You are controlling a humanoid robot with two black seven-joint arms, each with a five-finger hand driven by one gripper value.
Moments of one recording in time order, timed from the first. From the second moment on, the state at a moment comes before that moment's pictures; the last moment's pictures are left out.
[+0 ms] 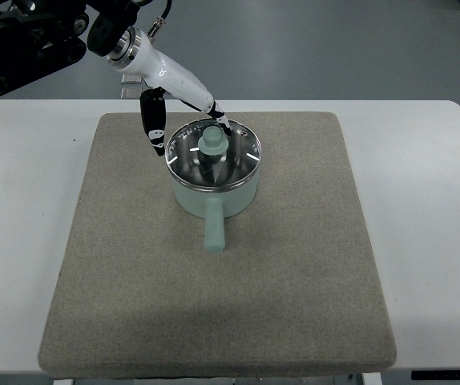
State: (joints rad) left arm -1.67 0.42 0.20 -0.93 1.55 -0.59 -0.61; right arm 0.03 0.00 -0.05 0.16 0.03 -0.01 0.13
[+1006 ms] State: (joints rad) left arm -1.64 0.36 0.19 -0.87 1.56 -0.54 -0.61; right arm 0.03 0.00 -0.05 0.16 0.03 -0.01 0.13
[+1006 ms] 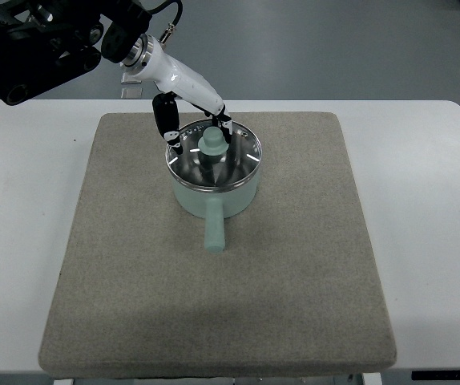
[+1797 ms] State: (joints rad) left arm -1.64 0.36 0.20 -0.86 1.56 -0.46 -0.61; right arm 0.03 0.00 -0.05 0.16 0.03 -0.01 0.13
